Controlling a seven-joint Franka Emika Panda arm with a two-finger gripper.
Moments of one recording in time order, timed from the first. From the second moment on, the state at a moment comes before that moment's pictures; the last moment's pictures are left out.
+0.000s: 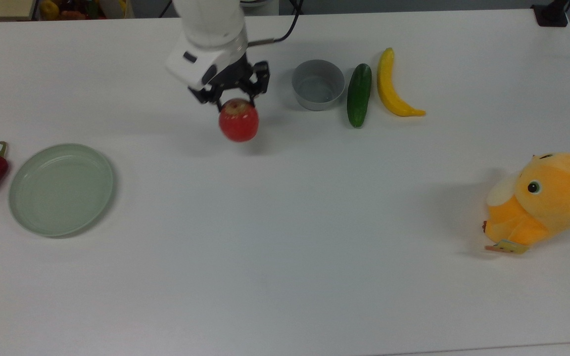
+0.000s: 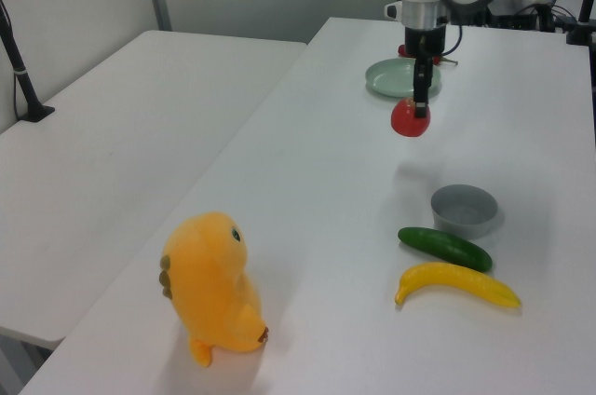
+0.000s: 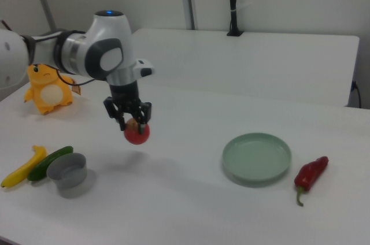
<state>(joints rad) -0.02 0.22 0.06 -1.79 0.04 1.98 -0.18</state>
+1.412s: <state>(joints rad) -0.03 0.37 0.04 -1.74 0.01 2.15 -0.19</state>
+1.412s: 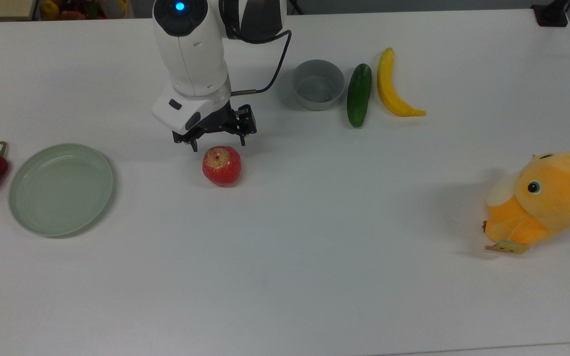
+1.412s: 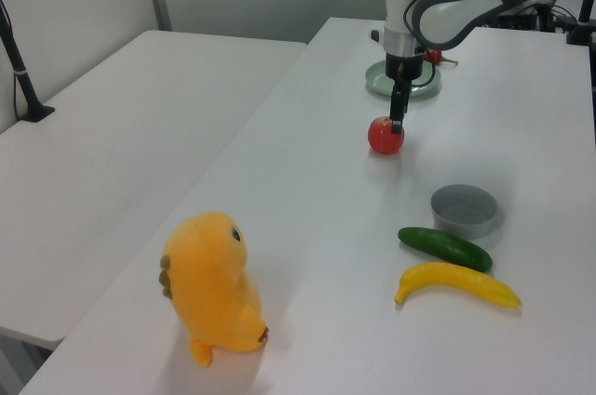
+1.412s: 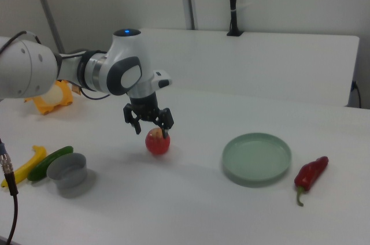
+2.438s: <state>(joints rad) -0.03 -0.09 -0.01 -1.71 0.01 1.68 -0.02</state>
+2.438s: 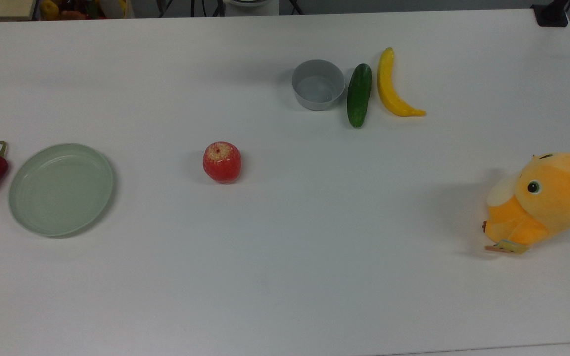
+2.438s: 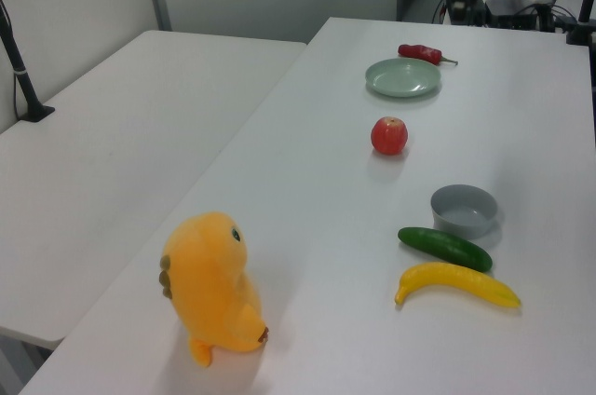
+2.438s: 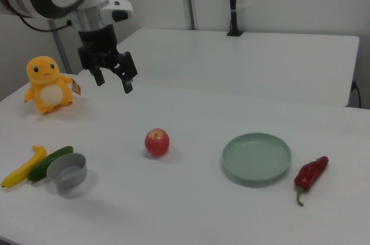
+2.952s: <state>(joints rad) 0.05 -0.08 -0.09 -1.71 0.03 1.74 -0.02</state>
